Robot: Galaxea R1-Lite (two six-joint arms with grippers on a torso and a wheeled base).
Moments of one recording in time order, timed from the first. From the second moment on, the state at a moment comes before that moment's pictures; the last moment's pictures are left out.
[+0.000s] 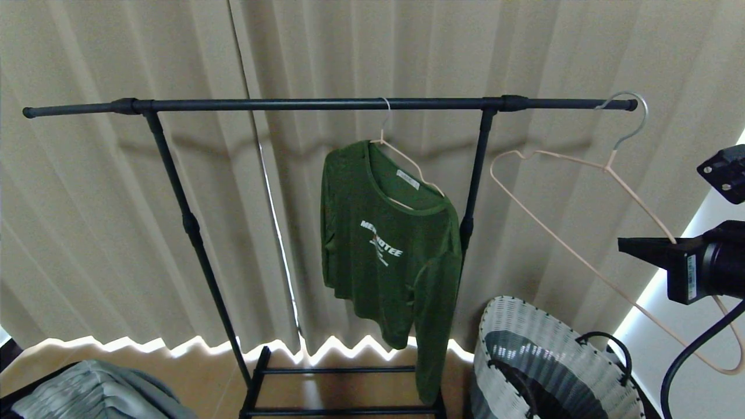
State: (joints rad) left arm -0.21 0.61 -0.20 -0.29 -0.16 0.06; right arm 0.19 1.24 -0.79 0.00 0.01 -0.07
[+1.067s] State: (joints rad) left arm -0.24 0.62 -0.22 -0.29 -0.16 0.07; right arm 0.38 1.23 -0.72 -0.16 0.03 0.00
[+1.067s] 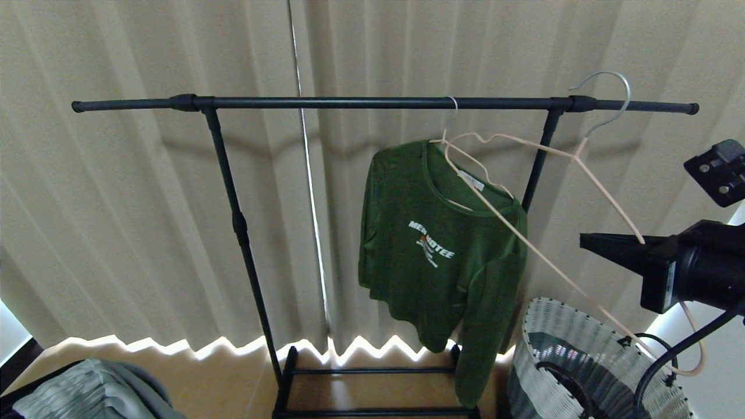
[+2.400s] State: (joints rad) left arm -0.50 1.60 -1.02 -0.25 0.40 -0.05; right arm 0.74 1.26 -0.61 -0.19 0.29 0.01
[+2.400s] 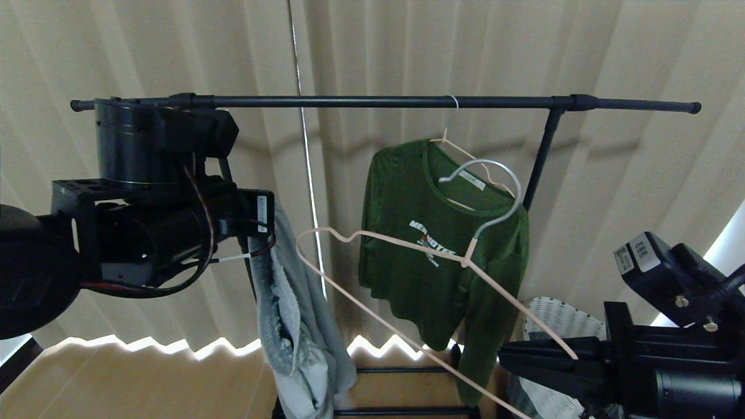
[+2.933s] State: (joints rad) left arm -0.50 1.65 -1.03 -0.26 0.42 -0.05; right arm 0.79 1.32 -0.66 -0.19 0.29 0.07
